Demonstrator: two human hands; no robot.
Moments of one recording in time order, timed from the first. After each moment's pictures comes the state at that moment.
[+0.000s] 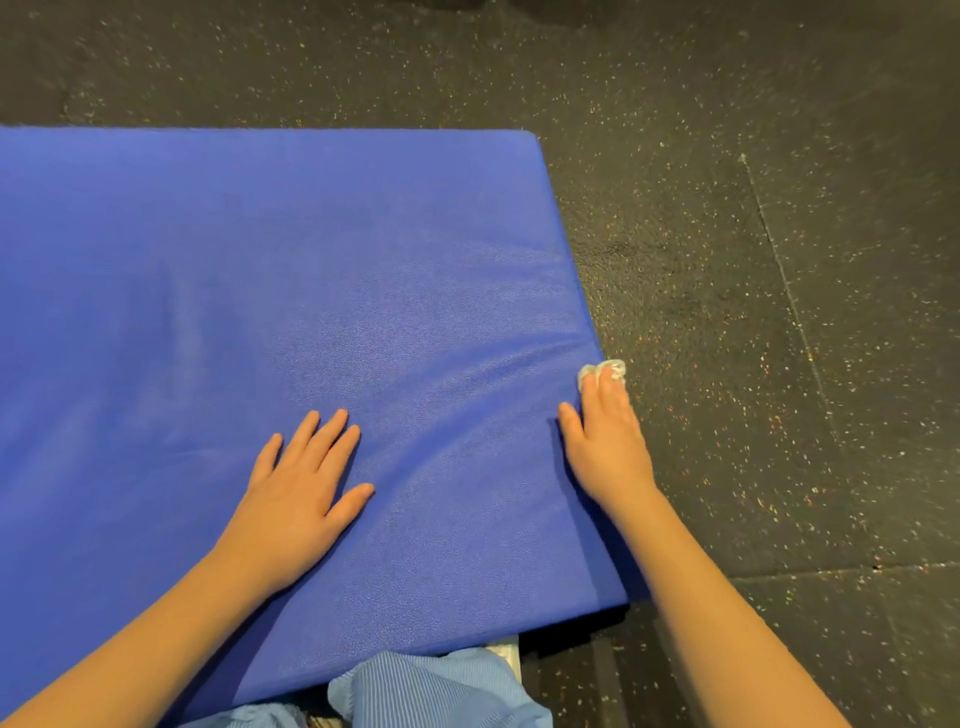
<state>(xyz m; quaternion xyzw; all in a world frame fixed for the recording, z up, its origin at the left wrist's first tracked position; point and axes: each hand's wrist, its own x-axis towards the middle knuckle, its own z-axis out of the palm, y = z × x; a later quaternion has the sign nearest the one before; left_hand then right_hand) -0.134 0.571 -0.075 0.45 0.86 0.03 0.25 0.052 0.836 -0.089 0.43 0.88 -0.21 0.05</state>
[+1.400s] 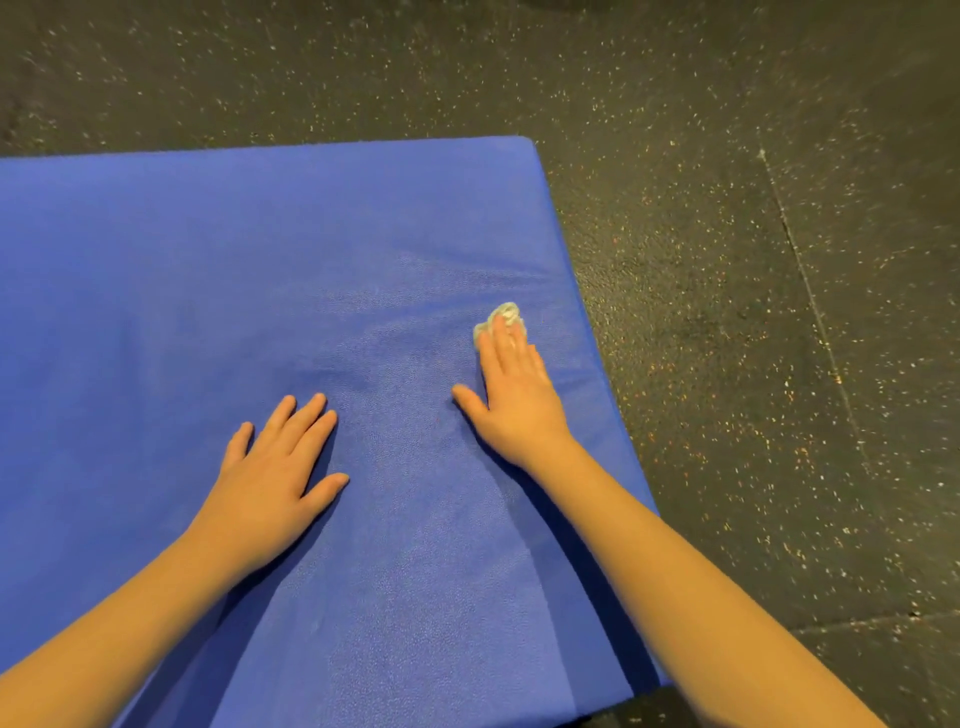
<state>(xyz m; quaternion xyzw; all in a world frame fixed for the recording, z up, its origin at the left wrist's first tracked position) -0.201 0.612 -0.087 0.44 0.86 0.03 0.26 -0.064 0.855 -0.109 0.29 0.93 -0.20 0.05</state>
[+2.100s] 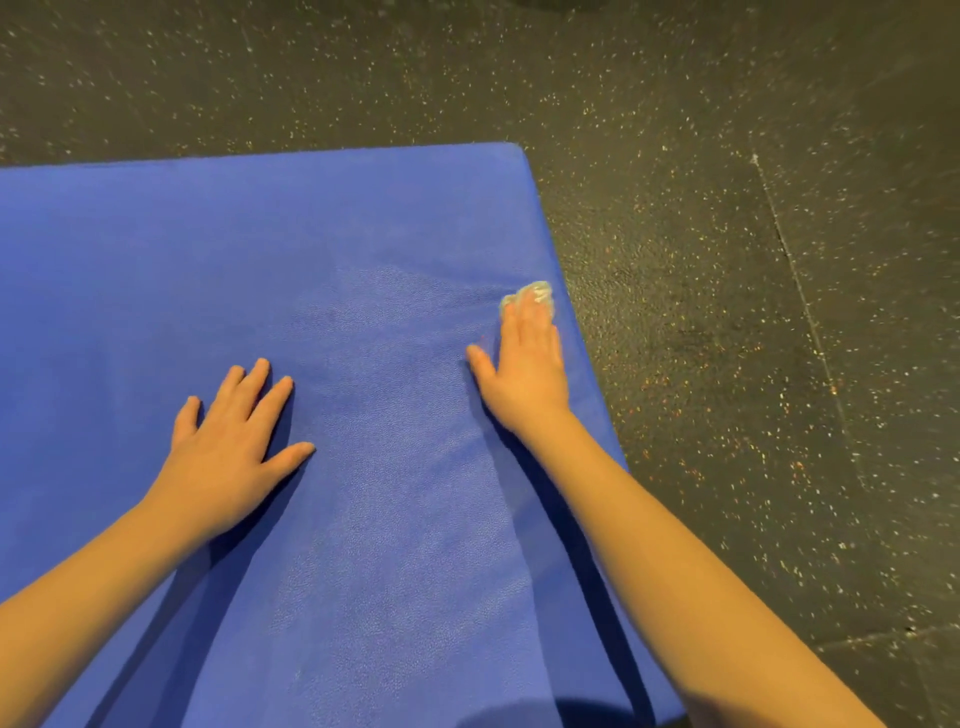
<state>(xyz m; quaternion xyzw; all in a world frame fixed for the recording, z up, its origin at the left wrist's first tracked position) -0.253 0.633 -0.099 0.42 0.88 0.01 0.21 -0.093 0.890 -0.109 0.39 0.90 -0.21 0.03</state>
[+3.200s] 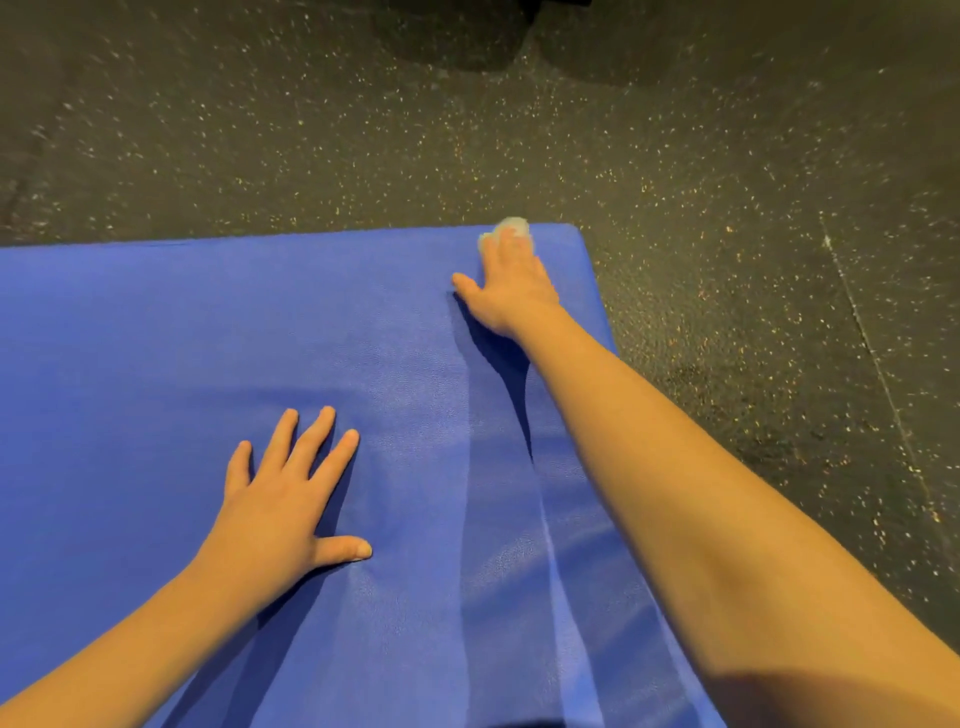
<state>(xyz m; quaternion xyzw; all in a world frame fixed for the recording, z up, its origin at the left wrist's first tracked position) -0.292 0.680 -0.111 0.50 0.85 -0.07 0.17 -0.282 0.999 -0.105 0.32 0.93 -0.17 0.08</state>
